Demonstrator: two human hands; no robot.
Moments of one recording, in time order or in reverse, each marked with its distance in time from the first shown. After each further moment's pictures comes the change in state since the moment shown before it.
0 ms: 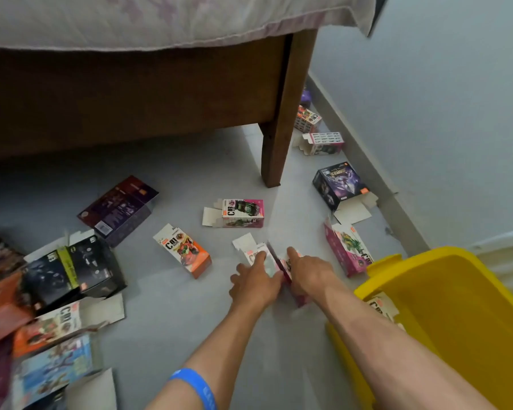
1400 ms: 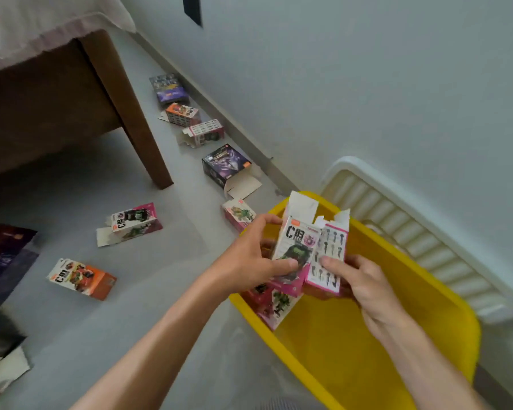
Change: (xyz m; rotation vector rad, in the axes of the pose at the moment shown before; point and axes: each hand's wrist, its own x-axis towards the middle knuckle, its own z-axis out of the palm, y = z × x) left_hand -0.149 0.156 0.030 -0.186 -0.573 0.607; right_hand -0.199 0.222 0.093 1.792 0.559 0.148
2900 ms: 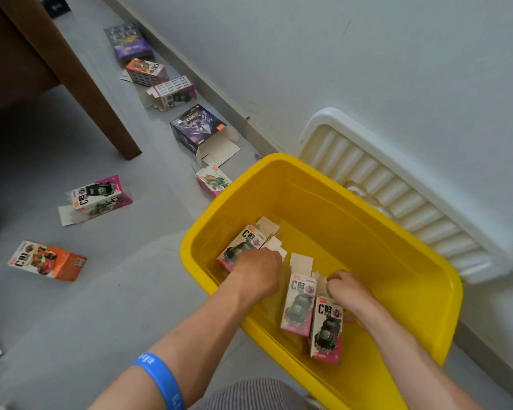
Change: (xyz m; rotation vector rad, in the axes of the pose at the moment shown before) left_hand 0.056 -0.059 0.102 1.184 -0.263 -0.147; right_hand 0.015 0.091 -0.045 -0.725 0.049 0.506
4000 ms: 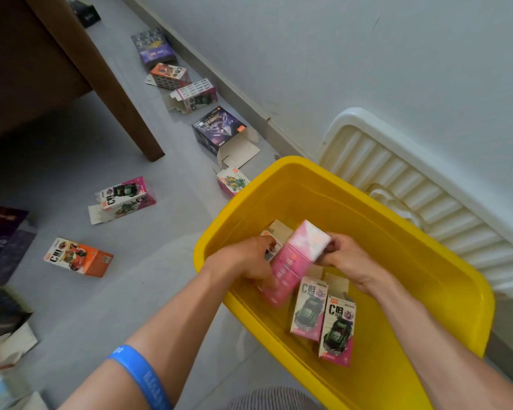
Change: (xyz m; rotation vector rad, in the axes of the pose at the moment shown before) left_hand 0.008 -0.069 -0.011 -0.456 -0.148 -0.112; right_hand 0.024 -0.063 -0.001 0.407 -0.270 -0.447
